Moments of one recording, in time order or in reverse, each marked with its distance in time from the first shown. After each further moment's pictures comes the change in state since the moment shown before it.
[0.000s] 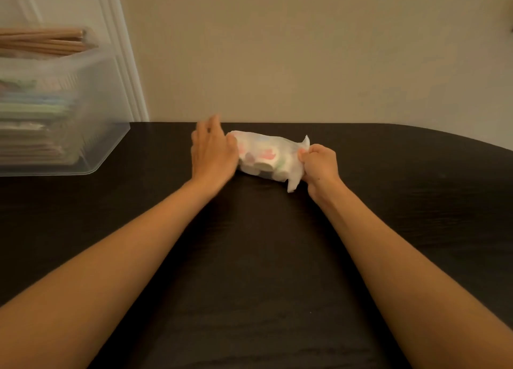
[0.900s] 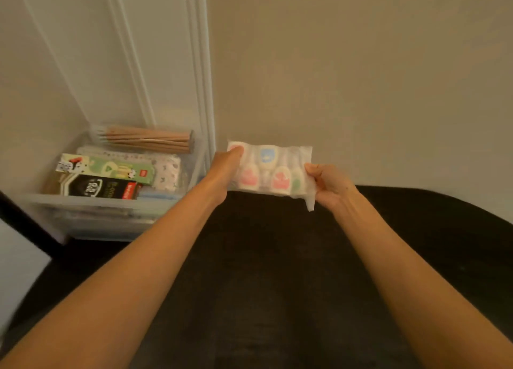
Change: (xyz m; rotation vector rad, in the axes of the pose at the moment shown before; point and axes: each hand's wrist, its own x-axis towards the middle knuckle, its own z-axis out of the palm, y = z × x) left_hand 0.126 0.026 -0.173 -0.667 -0.245 -0.661; right_hand -0.023 -0.200 0.093 0.354 -0.372 0.450
